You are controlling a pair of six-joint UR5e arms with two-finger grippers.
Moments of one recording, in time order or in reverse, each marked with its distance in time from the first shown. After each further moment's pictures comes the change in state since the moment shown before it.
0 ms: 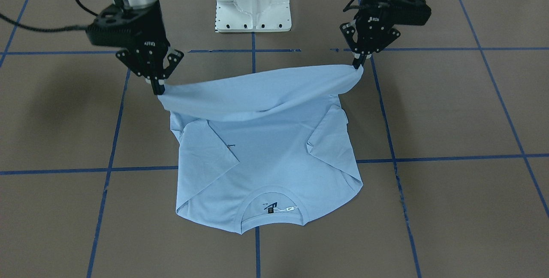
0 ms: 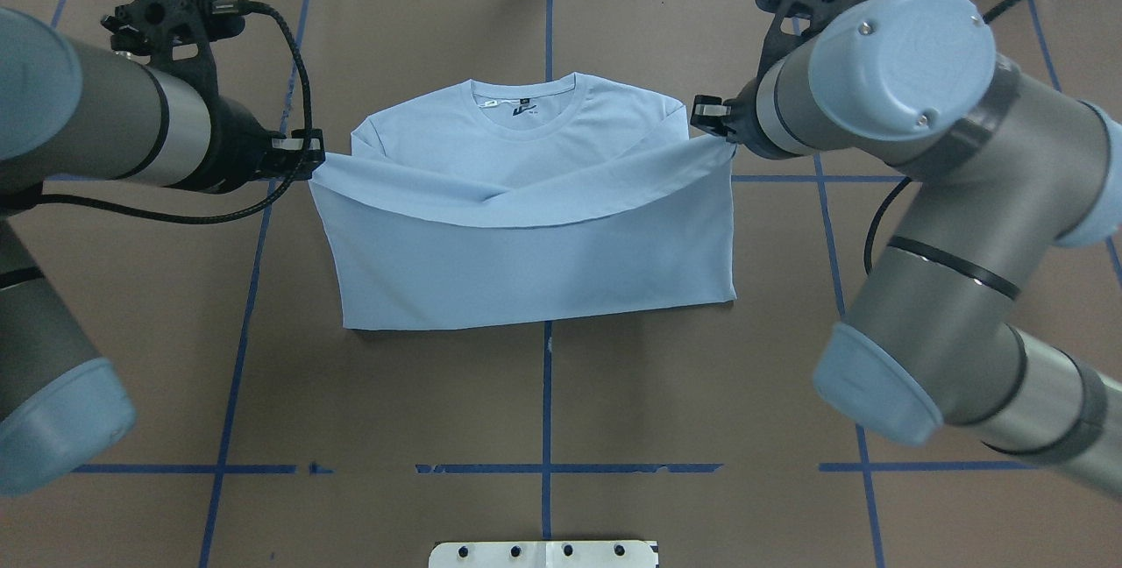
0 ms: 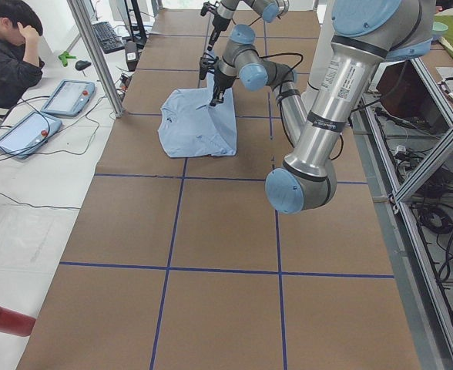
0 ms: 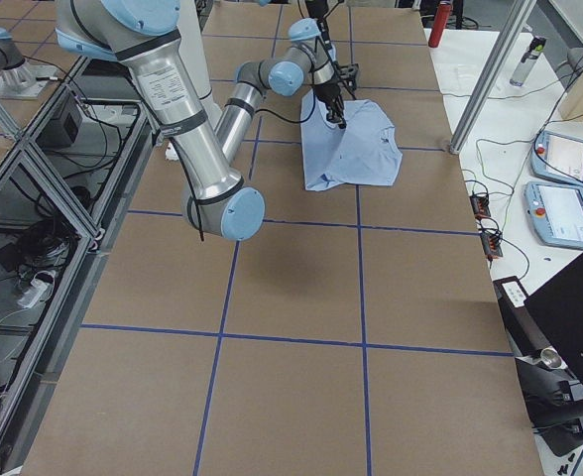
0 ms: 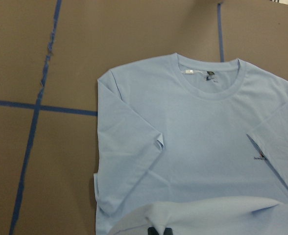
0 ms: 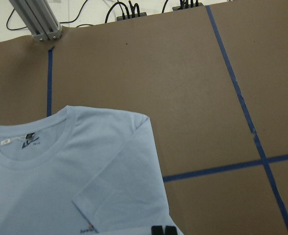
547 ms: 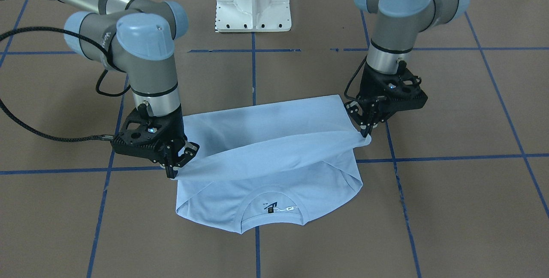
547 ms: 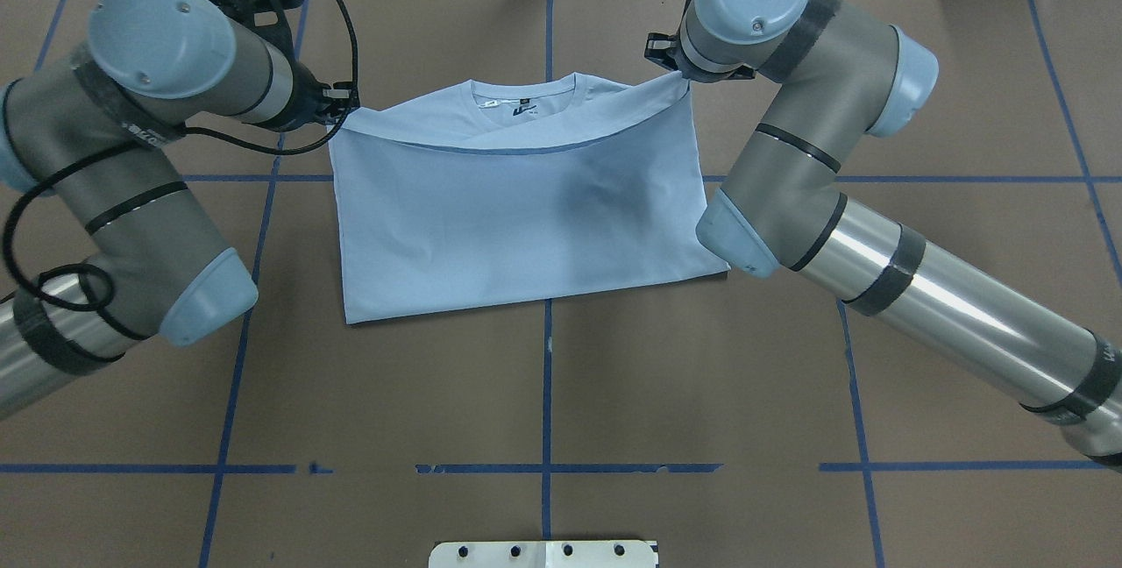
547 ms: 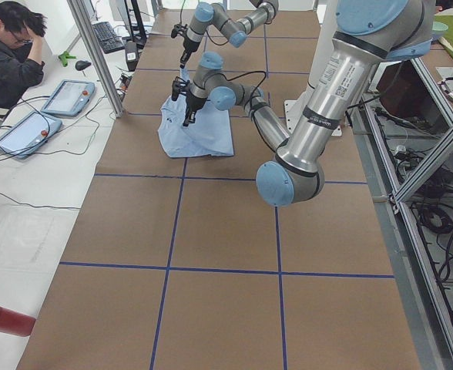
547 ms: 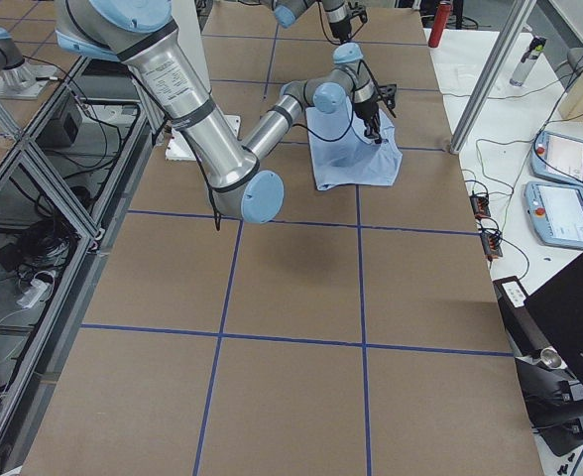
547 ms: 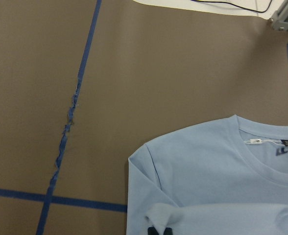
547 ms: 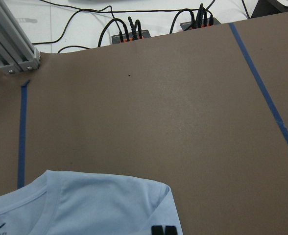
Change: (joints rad) left arm -0.042 -0.079 0.423 -0.283 0.062 0.024; right arm 0.058 0.166 -0.492 0.278 0.007 -0.022
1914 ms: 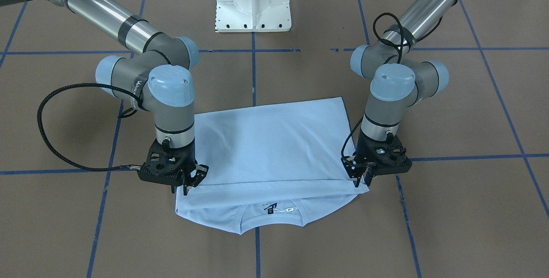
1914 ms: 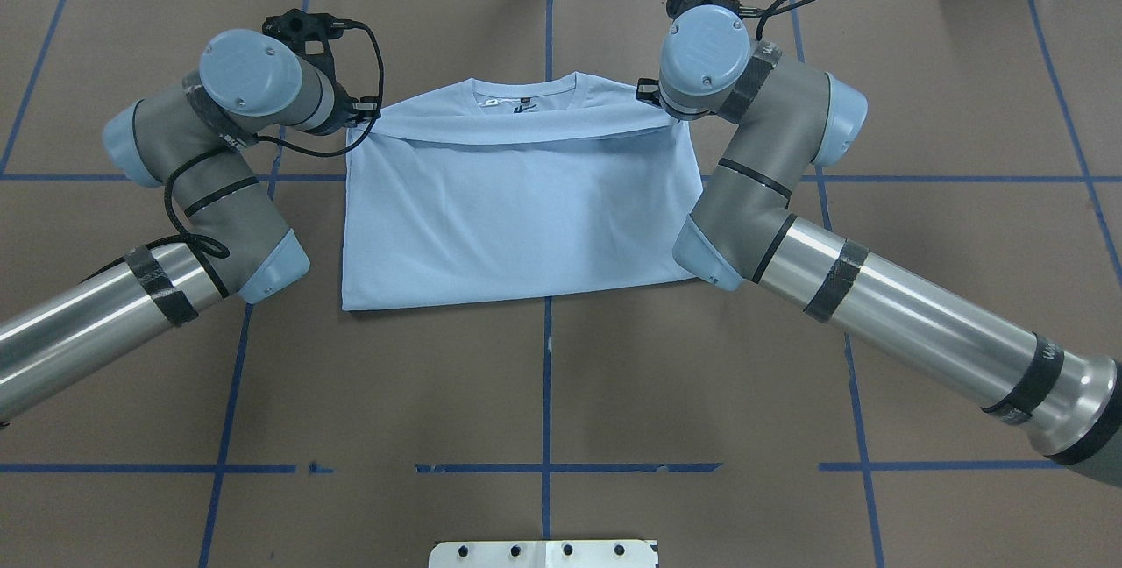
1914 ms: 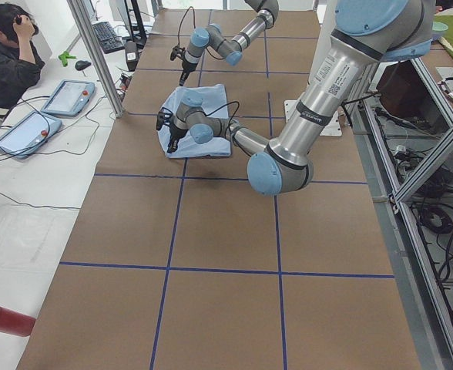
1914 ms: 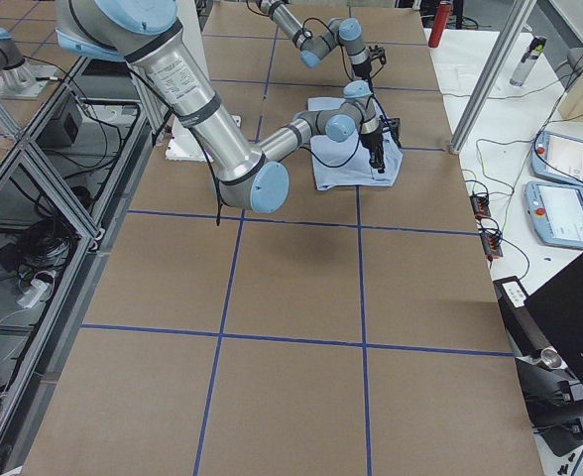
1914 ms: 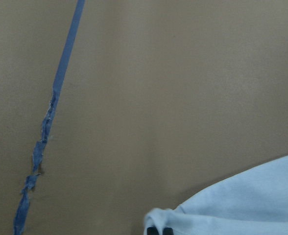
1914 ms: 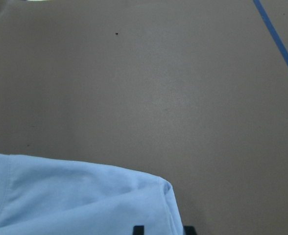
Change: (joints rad) left arm 0.010 -0.075 0.393 -0.368 0.024 0.047; right arm -0.053 0.030 -0.187 0.105 -0.041 -0.029
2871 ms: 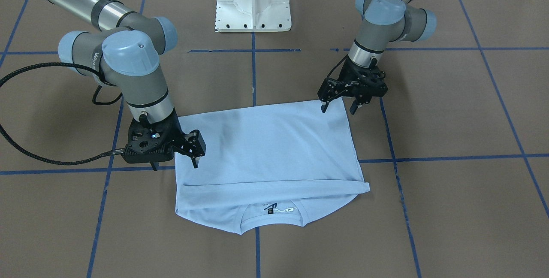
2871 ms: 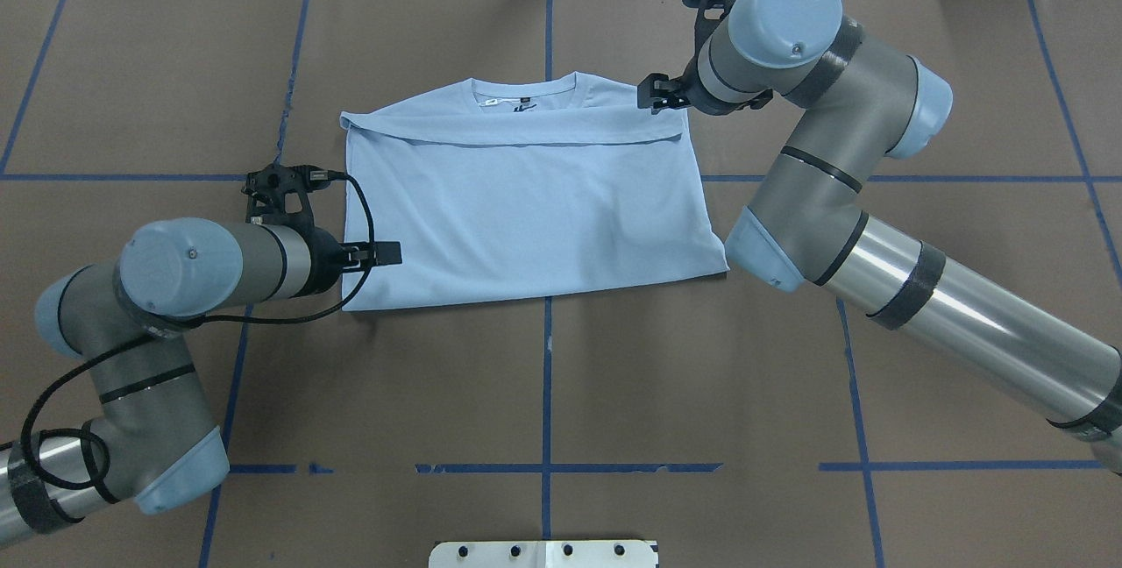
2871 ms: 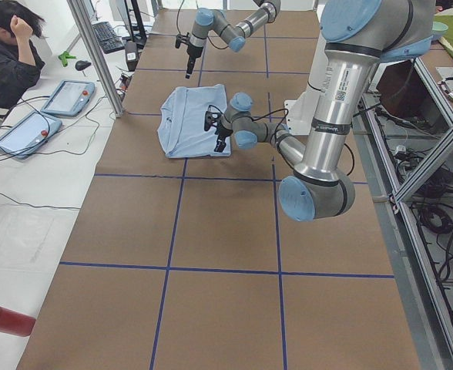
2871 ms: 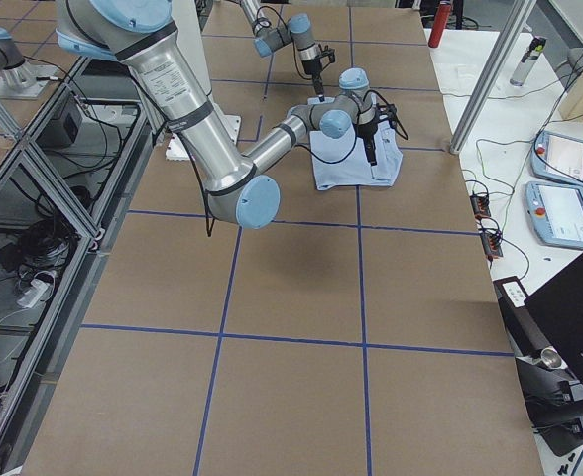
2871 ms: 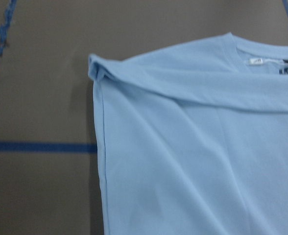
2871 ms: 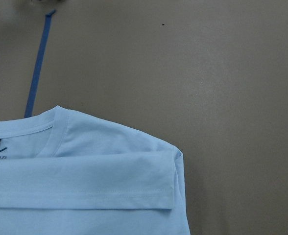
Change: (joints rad) left arm 0.266 0.320 -0.431 -0.028 0.071 -0.216; right arm 0.050 -0.111 0.214 0.005 0.180 -0.171
